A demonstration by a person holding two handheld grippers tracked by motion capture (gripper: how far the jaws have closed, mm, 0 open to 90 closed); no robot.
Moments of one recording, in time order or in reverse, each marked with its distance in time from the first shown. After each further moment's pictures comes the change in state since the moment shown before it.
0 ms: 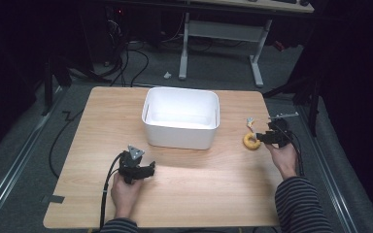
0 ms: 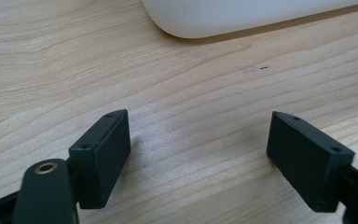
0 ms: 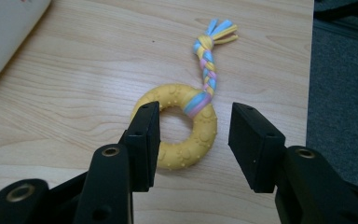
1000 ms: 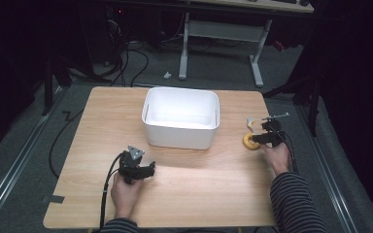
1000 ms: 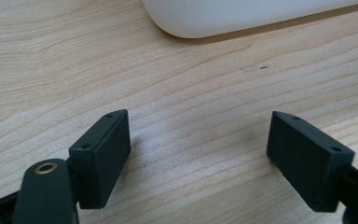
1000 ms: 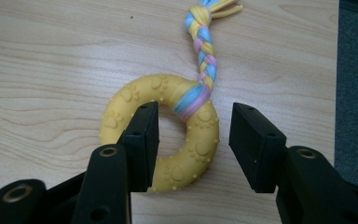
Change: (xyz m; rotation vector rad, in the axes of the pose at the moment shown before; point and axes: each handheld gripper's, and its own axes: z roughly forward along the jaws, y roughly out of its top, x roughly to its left) left arm 0.000 0.000 0.000 0.001 0.001 0.001; right arm -0.003 0.000 0.042 0.078 -0.026 0.029
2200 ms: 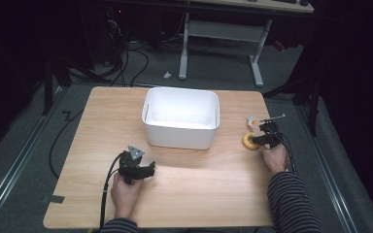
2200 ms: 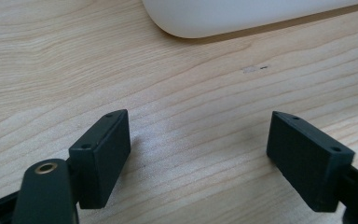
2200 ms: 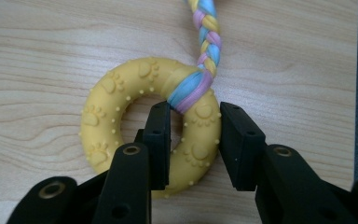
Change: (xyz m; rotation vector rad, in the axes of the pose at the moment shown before) left arm 0.000 0.000 0.000 0.001 -0.001 0.000; right arm 0.001 -0.003 0.013 0.030 -0.002 0.008
